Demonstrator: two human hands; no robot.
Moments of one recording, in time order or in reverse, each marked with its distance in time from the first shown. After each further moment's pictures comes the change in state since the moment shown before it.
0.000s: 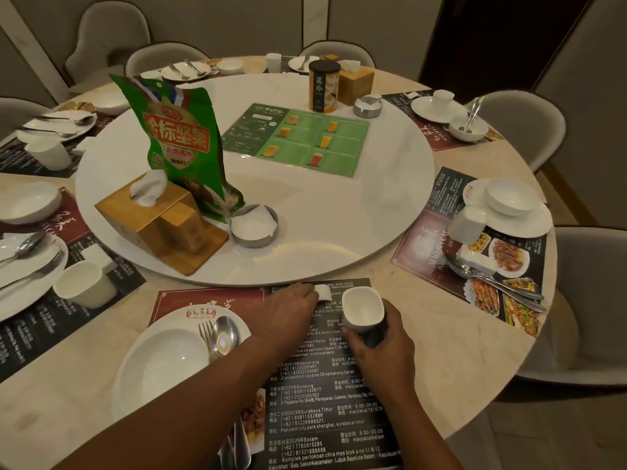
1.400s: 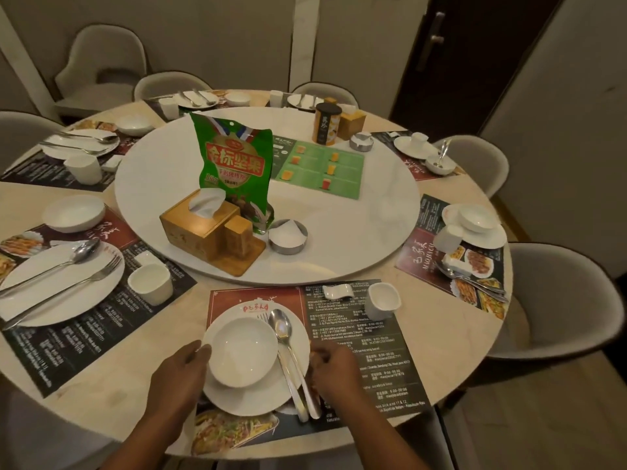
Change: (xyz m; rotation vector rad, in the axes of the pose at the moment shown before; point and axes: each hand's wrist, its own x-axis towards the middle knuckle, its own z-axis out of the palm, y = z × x) left_hand -0.210 -0.130 -0.087 -0.962 0.004 -1.048; right_hand -0.106 -0.091 0.096 -0.112 -0.269 0.324
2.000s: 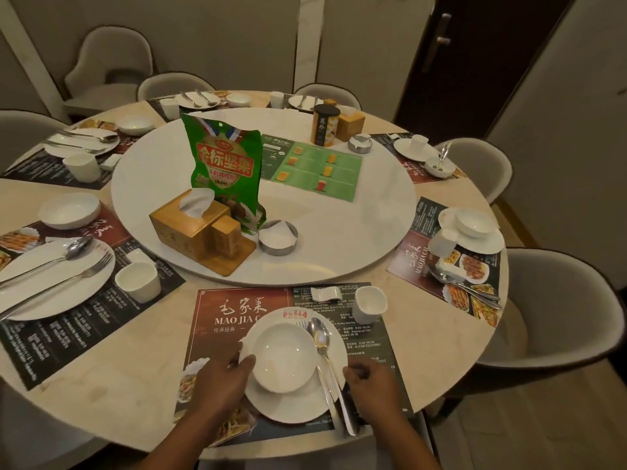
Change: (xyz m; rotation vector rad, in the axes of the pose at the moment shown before) left_hand -0.042 0.028 0.076 -0.019 -0.097 0.077; right_hand 0.001 0.053 -0.075 0.000 0.102 0.090
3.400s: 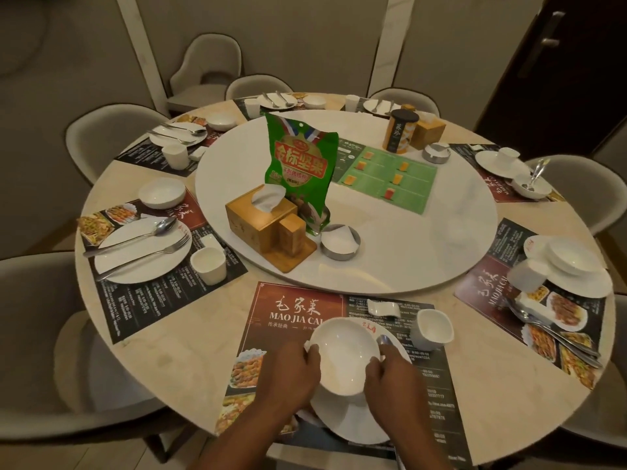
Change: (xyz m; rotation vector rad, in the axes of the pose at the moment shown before) left_hand 0.013 0.009 0.019 0.294 0.135 0.265; right_hand 0.004 -0.055 0.035 -0.425 0.086 -0.372
